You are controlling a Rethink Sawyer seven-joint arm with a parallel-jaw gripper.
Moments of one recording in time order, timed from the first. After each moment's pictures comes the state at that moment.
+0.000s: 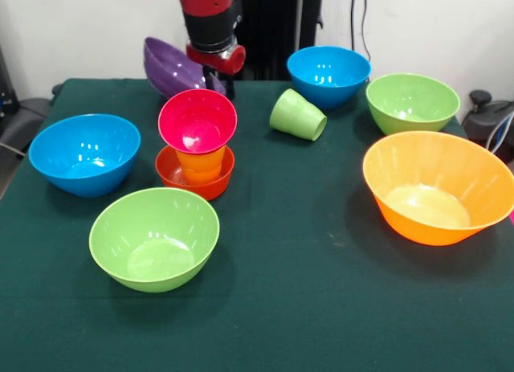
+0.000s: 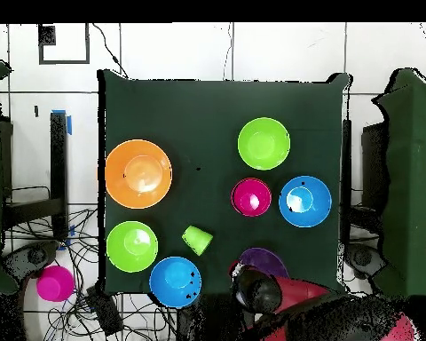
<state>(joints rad) -0.71 -0.41 0.02 2.10 -0.51 0.04 2.19</state>
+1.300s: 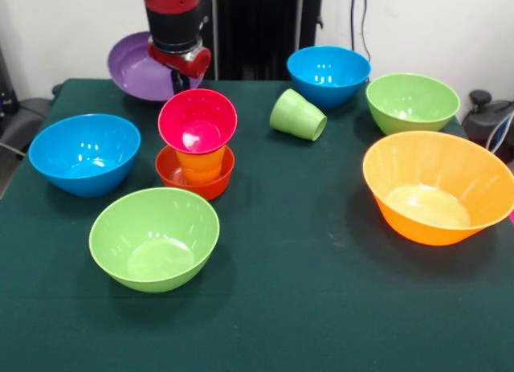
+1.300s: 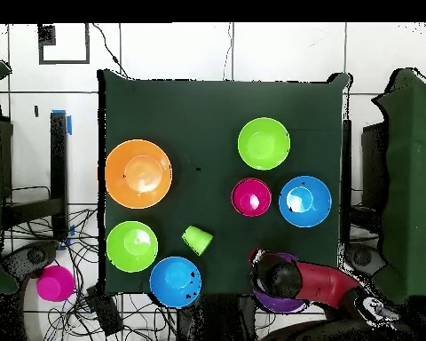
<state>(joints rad) -0.73 -0.51 0.03 2.00 -0.54 0.21 2.19</state>
